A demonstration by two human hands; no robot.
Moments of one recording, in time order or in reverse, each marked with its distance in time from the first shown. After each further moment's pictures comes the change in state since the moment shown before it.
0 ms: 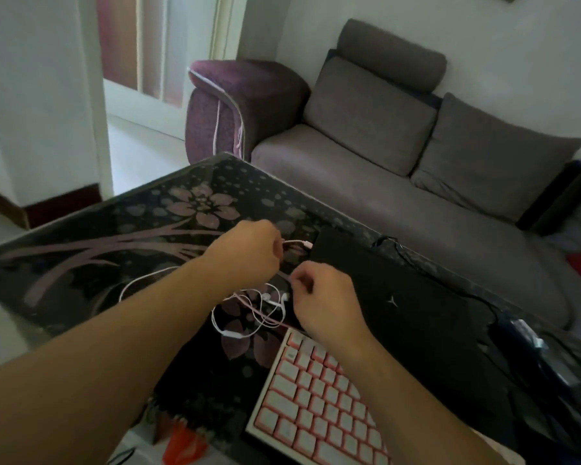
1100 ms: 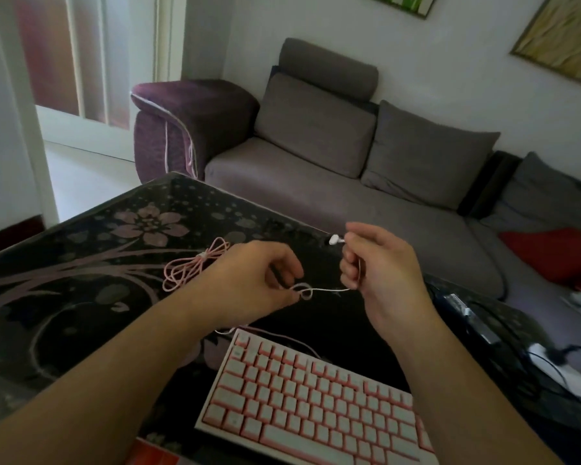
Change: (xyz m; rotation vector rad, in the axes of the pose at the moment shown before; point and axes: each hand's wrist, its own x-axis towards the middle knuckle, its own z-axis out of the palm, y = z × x) left_hand -0.061 0.080 -0.011 -0.289 -0.197 0.306; right_hand -0.062 0.035 -0.134 1.092 0.317 0.176
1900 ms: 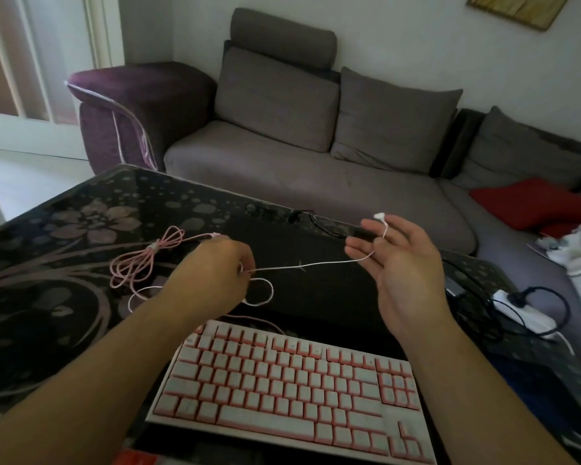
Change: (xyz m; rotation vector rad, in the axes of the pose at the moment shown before) left_hand 0.037 0.013 0.050 0.404 -0.008 -0.237; right_hand -0.016 0.019 -0.088 0.291 0.271 -0.072
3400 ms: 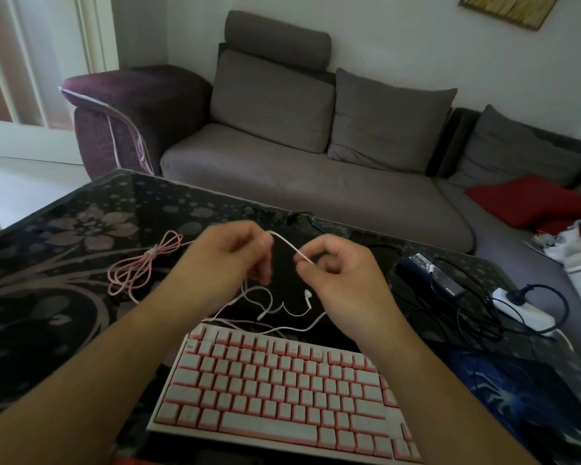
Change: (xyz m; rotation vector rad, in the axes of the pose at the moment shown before) left_hand -0.026 0.009 -0.015 -0.673 0.097 0.222; right_hand -0.029 0.013 0.031 -0.821 -0.395 -0.138
